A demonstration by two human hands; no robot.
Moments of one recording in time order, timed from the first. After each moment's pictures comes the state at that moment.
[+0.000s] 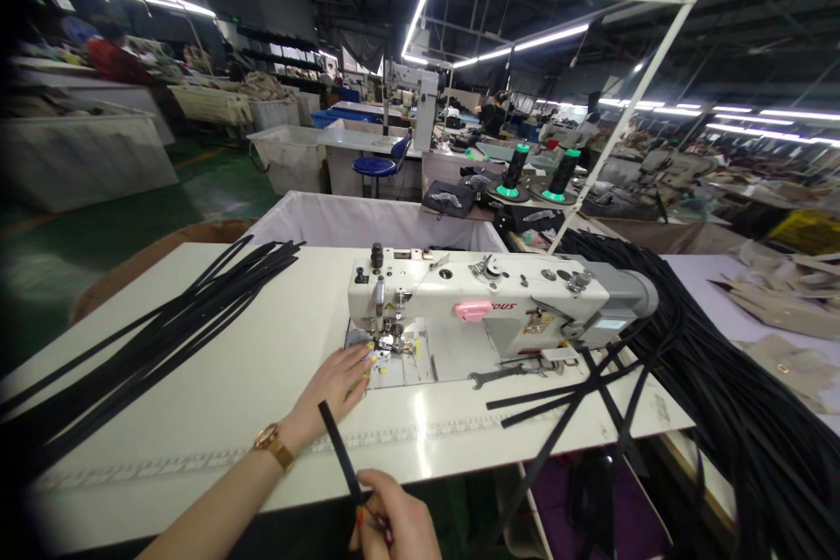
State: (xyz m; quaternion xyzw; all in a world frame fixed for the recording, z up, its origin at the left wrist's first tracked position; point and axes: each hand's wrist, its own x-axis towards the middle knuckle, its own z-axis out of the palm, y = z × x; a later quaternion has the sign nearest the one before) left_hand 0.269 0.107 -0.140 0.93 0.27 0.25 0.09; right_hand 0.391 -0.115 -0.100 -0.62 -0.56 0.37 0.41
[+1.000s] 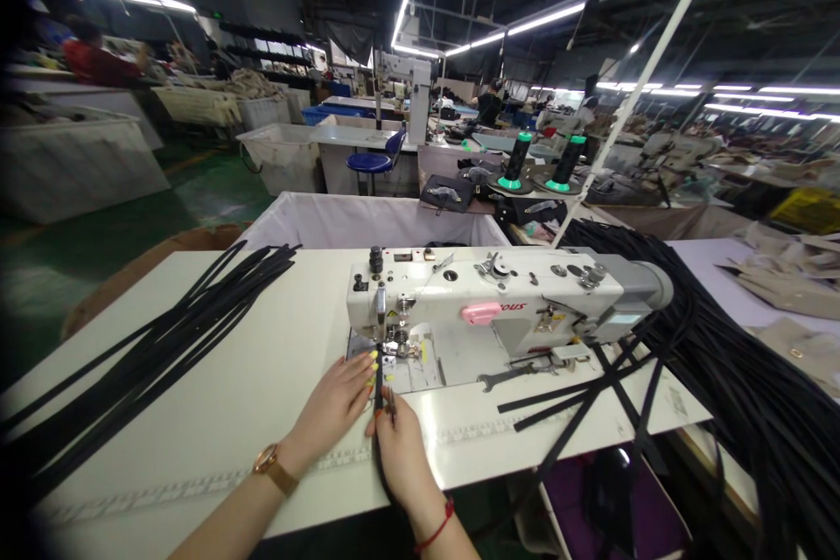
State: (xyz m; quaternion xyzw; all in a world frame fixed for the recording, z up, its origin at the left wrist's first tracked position) left_hand 0.269 0.105 -0.130 0.93 0.28 0.22 0.10; right_hand 0.393 -0.007 -0.092 -0.65 -0.40 0.41 0.49
